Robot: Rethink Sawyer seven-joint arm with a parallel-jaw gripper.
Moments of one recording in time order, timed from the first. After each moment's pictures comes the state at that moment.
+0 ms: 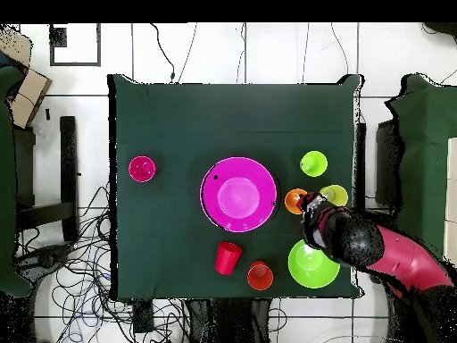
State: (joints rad) arm -0.97 -0.78 0.39 1.92 -0.34 0.40 2.21
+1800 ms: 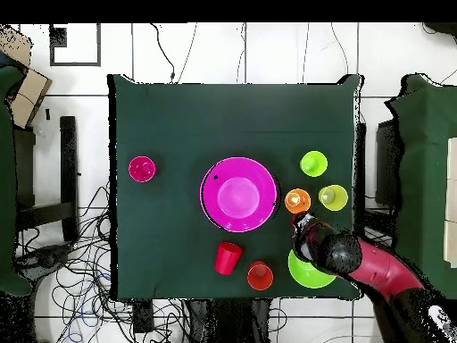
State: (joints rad) arm -0.88 -0.64 0.20 1.91 -0.34 0.29 2.21
